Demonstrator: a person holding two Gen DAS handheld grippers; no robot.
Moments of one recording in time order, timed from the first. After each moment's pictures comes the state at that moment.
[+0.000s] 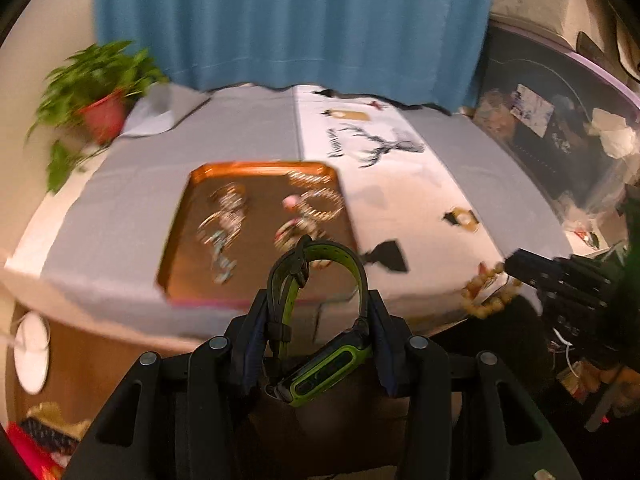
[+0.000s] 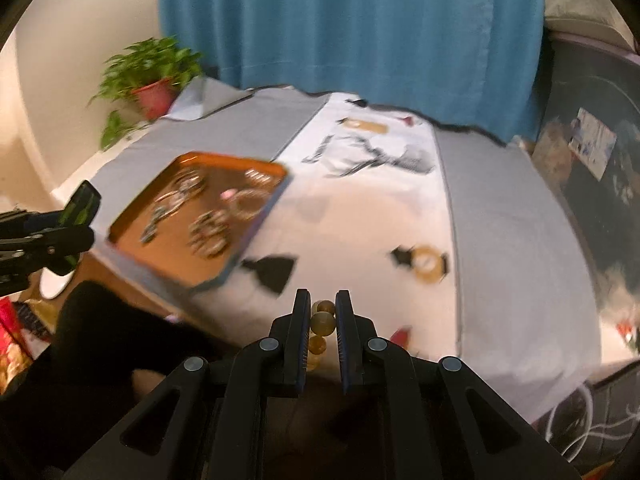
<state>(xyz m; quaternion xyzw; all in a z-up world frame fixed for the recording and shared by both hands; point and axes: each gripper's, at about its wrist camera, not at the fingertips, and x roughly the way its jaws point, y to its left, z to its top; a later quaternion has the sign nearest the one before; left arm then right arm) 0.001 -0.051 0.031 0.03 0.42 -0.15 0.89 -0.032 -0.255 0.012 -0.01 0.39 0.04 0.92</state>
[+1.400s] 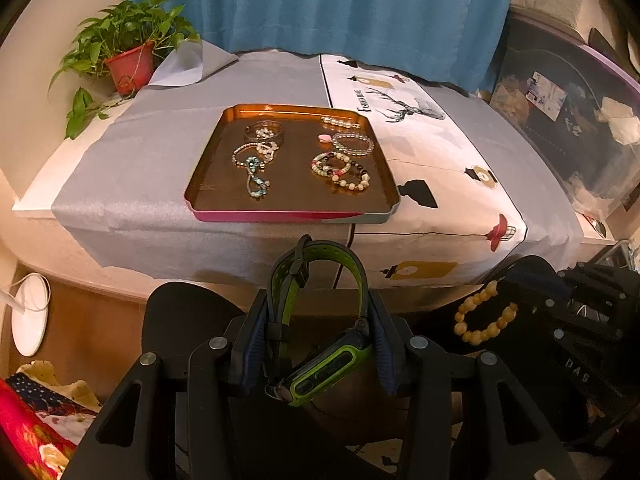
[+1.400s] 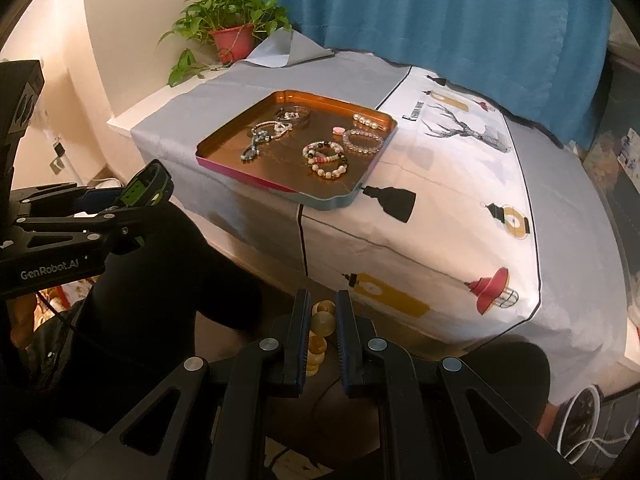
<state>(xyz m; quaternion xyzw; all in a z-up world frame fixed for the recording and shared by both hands) -0.036 -0.006 -0.016 0.01 0.45 -0.14 0.88 -0.076 -0.171 -0.018 -0.07 0.43 0.11 0.89</state>
